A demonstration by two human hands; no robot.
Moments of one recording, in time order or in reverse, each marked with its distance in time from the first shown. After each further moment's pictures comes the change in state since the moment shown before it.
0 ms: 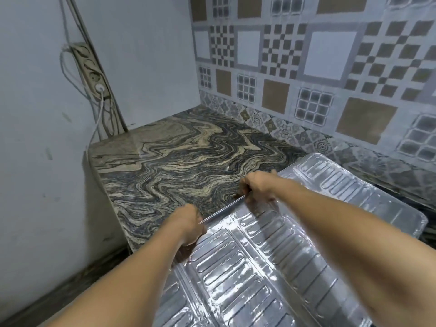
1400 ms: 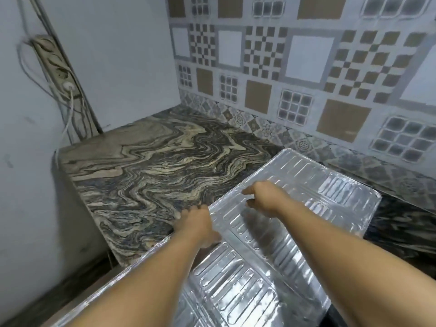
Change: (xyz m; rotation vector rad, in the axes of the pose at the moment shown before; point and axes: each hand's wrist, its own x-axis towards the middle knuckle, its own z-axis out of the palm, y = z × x) left_hand 0.011 0.020 0.020 0.321 -0.056 0.154; right_hand -0.042 0.001 0.020 0.038 0.140 0.202
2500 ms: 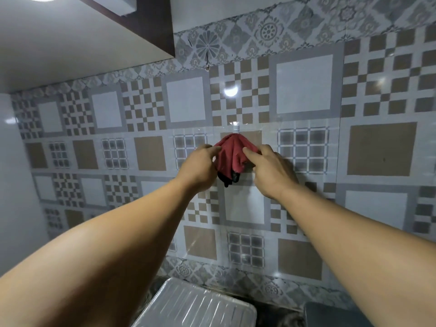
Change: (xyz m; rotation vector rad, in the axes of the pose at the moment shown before) left_hand -0.015 0.421 -0.300 -0.274 0.765 0.993; right_hand -0.116 0.272 -0.333 -0.013 0.970 0.244
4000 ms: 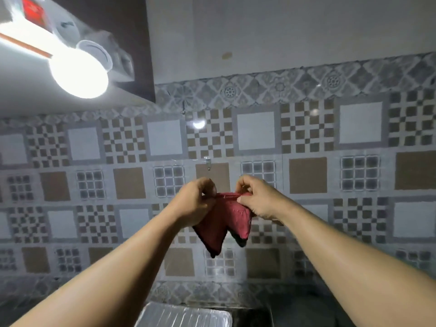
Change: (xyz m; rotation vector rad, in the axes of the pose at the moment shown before) left_hand -0.061 0.050 -0.062 -0.328 -0.149 0.128; right_hand -0.073 -0.049 -0.110 0.451 -0.166 0.218
